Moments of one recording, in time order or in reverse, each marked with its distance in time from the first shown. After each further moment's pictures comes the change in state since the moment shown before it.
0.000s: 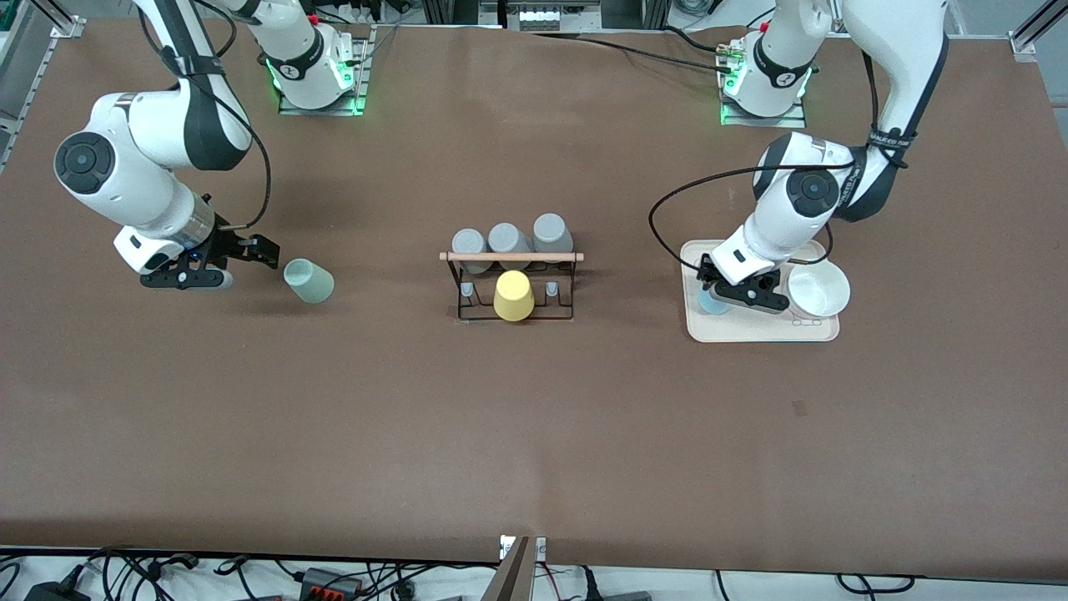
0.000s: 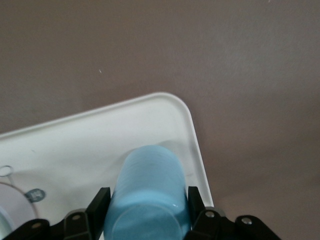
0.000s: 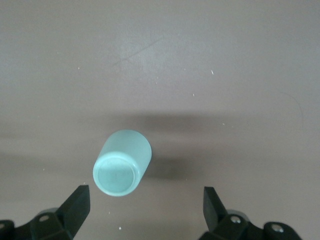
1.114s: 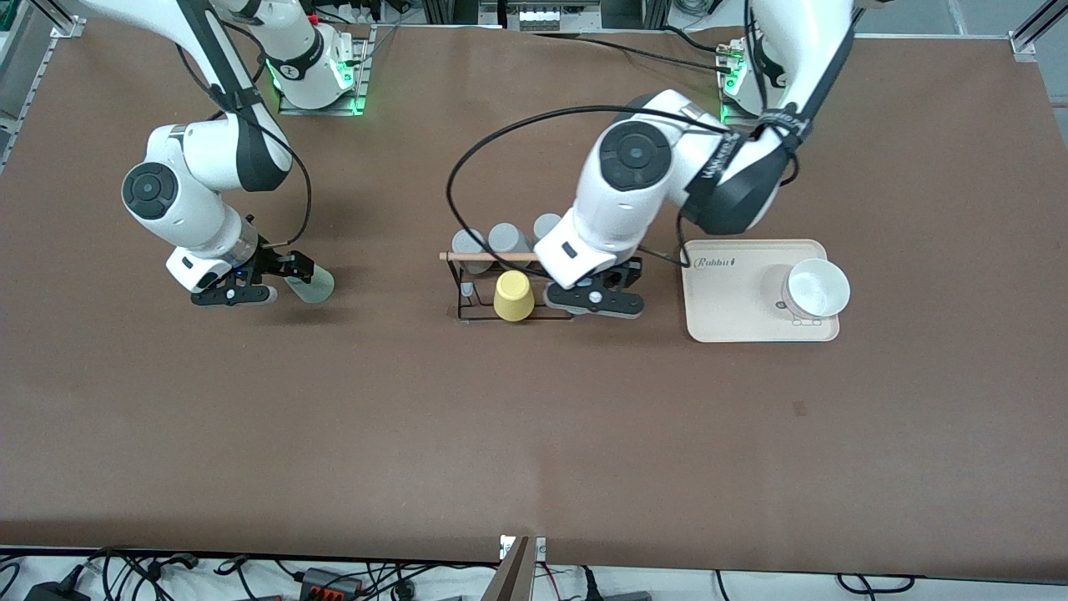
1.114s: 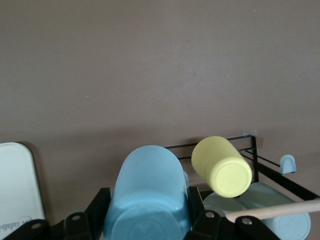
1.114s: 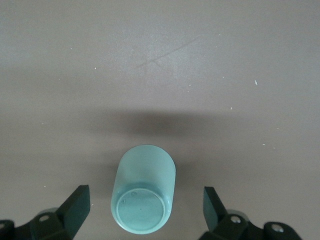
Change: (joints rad) left arm -0.342 0.353 -0.102 0.973 0.066 -0.612 -0.533; right arm 0.067 0.111 0.002 -0.002 0.000 0.118 0.013
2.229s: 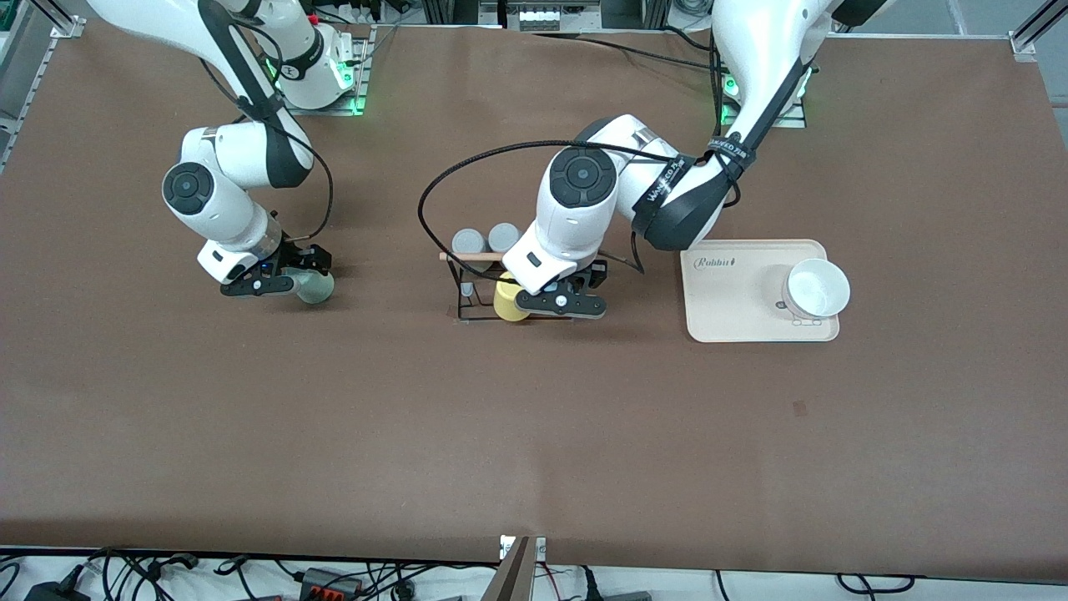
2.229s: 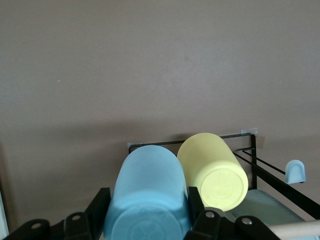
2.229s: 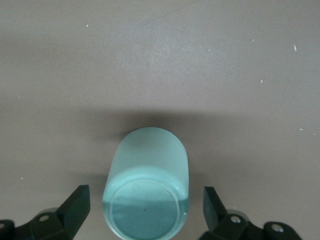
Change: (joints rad) left arm -0.043 0.070 0.004 -0.018 0.005 0.064 -0.064; right arm 0.021 0.035 0.000 -0.120 0.000 0.154 0.001
